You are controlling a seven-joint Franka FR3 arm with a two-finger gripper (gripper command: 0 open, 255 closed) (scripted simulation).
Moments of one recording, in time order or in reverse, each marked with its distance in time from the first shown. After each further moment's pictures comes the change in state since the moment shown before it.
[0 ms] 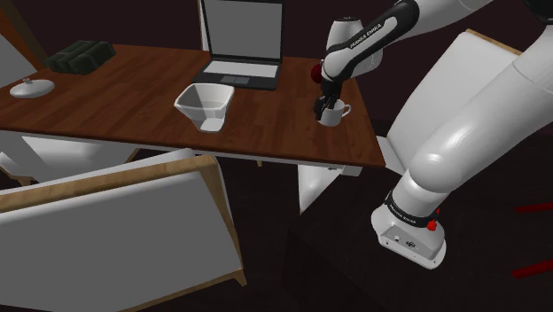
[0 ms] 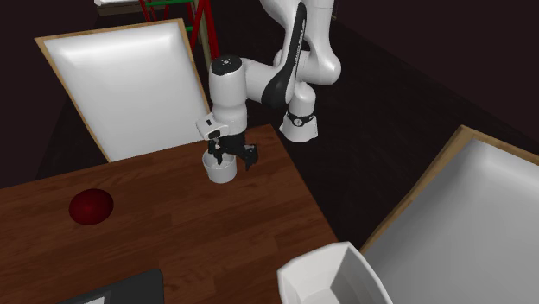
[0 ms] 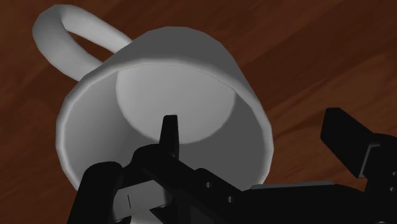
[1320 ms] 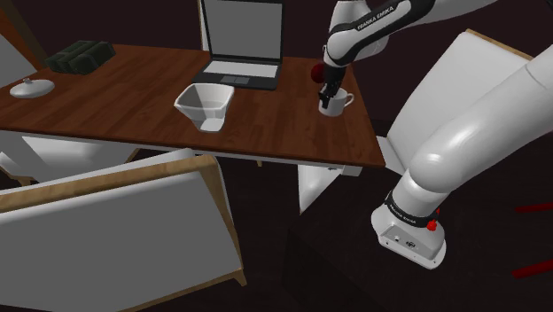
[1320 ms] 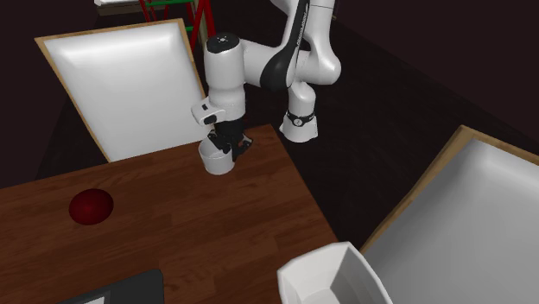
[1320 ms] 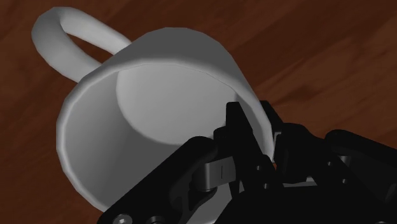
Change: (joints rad) arm -0.003 -0.085 0.012 0.060 -0.005 -0.143 0.003
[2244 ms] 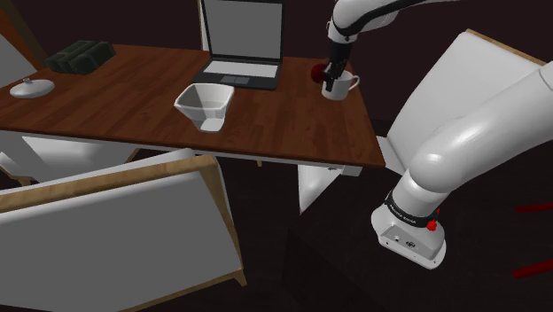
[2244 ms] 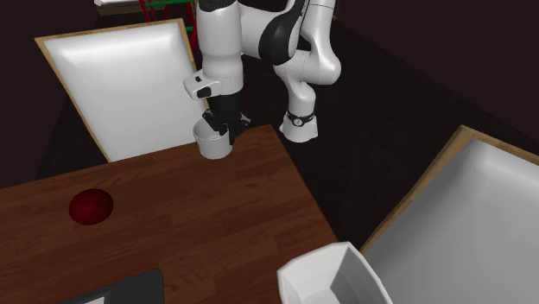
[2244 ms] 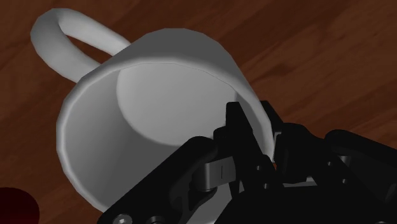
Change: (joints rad) arm 0.001 -0.091 0.019 0.117 0.003 -0.208 0.000
